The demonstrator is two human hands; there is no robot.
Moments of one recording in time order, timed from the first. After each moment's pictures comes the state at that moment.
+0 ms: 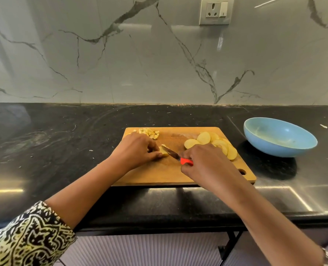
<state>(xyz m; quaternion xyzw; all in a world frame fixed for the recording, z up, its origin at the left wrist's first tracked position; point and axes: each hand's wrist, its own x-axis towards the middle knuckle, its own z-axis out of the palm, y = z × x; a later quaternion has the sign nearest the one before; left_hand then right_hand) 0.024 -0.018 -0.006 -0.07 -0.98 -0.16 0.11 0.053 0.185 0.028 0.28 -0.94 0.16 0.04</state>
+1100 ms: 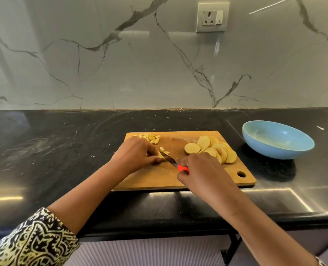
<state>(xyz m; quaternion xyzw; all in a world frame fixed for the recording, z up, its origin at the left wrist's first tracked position) 0.027 -0.021 -0.002 -0.07 -0.98 -0.15 0.10 0.064 0.177 0.020 0.28 -0.94 0.18 0.06</state>
